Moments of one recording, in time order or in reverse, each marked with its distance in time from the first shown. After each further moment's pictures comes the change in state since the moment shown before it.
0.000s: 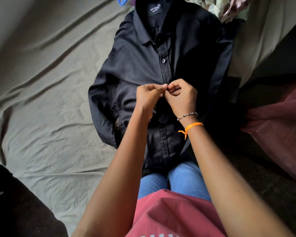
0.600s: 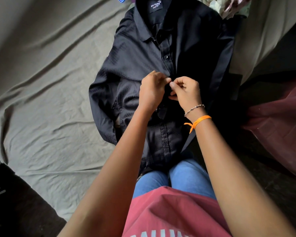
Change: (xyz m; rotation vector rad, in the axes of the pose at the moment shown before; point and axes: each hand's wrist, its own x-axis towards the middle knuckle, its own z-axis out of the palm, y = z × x) left_hand 0.016 0.001 0.004 0.696 0.113 0.466; right_hand 0.008 -0.004 -0.014 0.264 -0.193 0.276
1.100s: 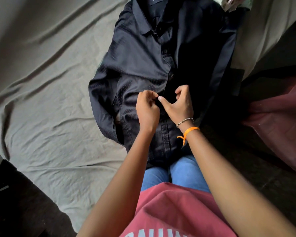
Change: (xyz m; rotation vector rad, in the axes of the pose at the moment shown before) left_hand -0.065 -0.034 0.021 -0.305 0.224 -0.164; right_hand -0.031 0.040 0.018 -0.366 0.152 -0.075
